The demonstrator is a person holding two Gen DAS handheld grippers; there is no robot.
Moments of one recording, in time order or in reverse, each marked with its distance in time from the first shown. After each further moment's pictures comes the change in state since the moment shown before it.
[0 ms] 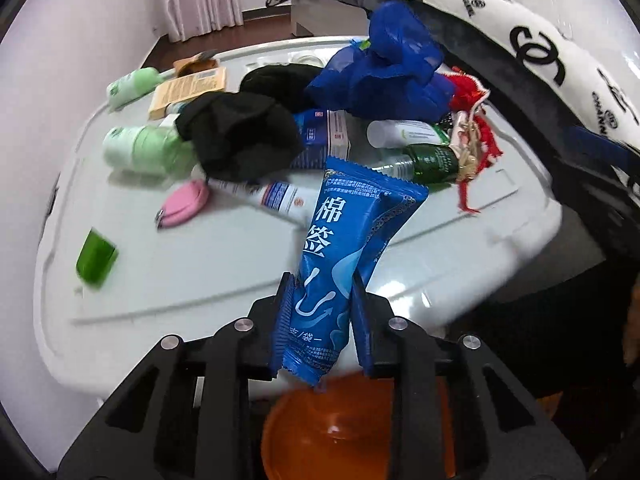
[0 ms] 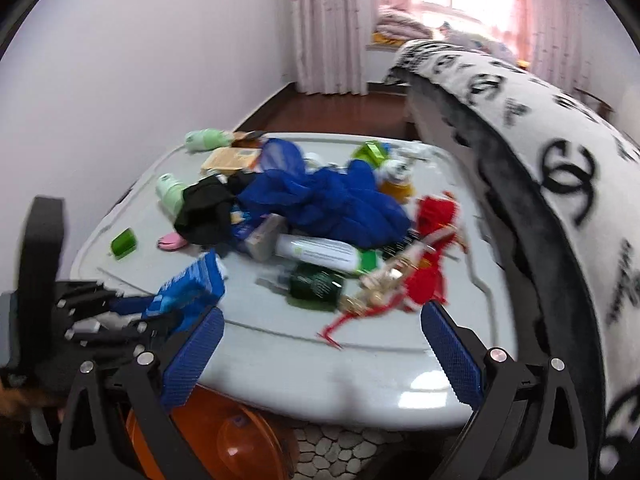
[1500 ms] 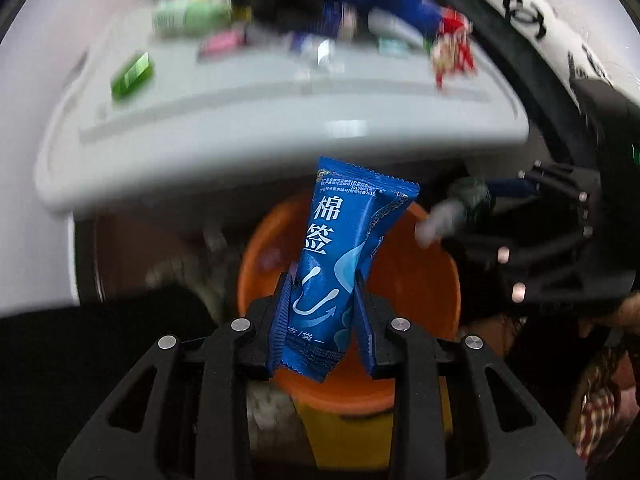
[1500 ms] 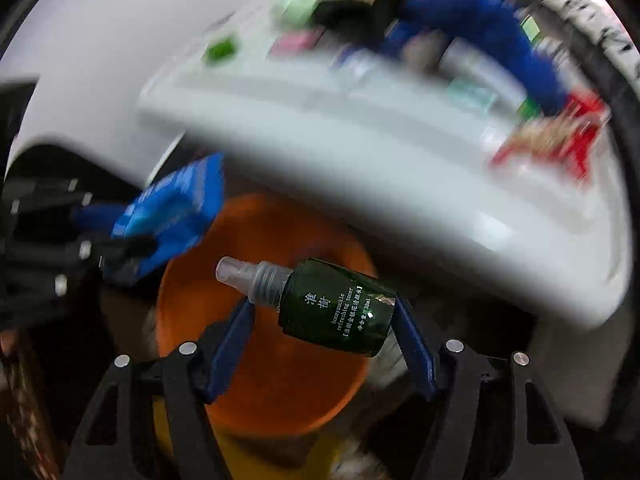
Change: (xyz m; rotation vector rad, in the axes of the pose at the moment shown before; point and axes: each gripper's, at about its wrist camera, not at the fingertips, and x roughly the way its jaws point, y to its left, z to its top) left arm -0.038 0.013 -0.103 -0.126 0.241 -0.089; right arm 0.022 0.082 -0.114 -0.233 0.456 0.253
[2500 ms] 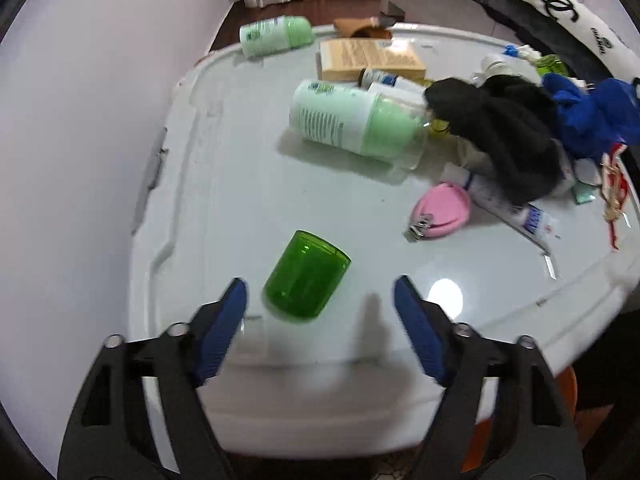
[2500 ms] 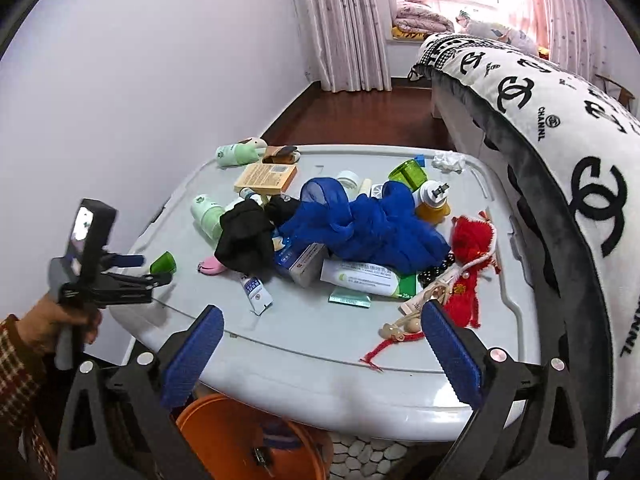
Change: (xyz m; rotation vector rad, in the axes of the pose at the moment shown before) left arm 0.023 0.140 0.162 -0.025 -0.142 0.292; right arm -0.117 -0.092 0.088 0.252 -0.464 -0.117
